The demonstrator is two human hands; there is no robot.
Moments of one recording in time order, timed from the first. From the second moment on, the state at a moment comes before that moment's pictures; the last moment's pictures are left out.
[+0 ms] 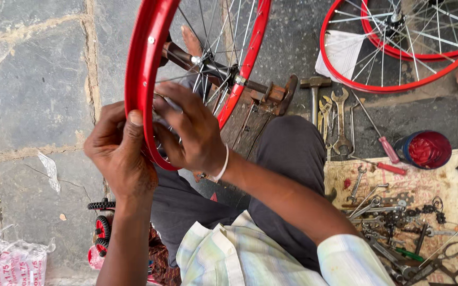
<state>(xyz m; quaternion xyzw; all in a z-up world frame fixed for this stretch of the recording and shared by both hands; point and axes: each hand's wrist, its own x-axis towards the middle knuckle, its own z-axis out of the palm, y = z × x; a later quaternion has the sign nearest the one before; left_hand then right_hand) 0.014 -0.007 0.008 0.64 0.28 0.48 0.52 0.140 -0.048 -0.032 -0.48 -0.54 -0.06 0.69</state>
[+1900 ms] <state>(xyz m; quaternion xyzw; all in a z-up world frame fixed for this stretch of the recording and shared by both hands) 0.011 0.008 0.006 0.59 0.26 0.41 0.64 0.139 -0.077 -0.037 -0.58 -0.50 -0.09 0.64</state>
